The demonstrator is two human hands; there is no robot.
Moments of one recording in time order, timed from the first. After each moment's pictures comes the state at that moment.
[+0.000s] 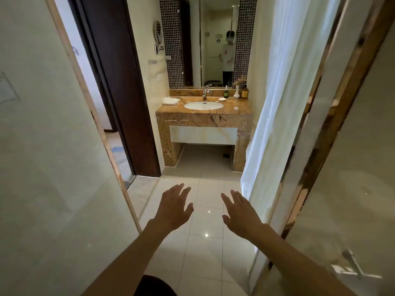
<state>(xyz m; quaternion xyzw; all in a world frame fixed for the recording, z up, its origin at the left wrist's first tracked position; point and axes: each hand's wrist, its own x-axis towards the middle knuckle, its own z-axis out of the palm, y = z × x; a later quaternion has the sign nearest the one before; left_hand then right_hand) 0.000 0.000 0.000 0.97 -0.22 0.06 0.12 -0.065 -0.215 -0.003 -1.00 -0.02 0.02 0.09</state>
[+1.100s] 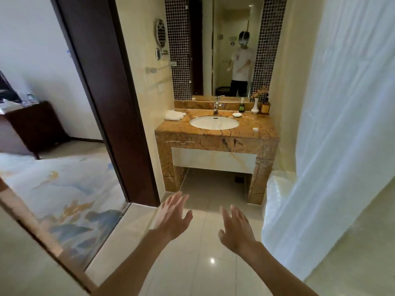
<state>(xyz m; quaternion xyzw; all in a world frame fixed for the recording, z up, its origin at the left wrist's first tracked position) 0.418 -0.070 -0.019 0.97 -0.17 0.05 0.18 0.362 -0.278 -0.046 -0.99 0.02 0.01 0.15</state>
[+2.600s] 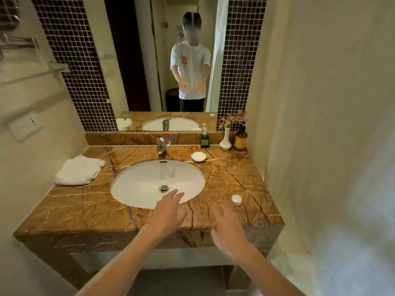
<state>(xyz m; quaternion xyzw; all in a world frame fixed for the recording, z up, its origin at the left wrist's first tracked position) 1.231 -0.434 -0.024 0.94 -0.26 -0.04 0.20 1.118 -0.604 -0.041 -0.99 0.10 -0.03 0.13</state>
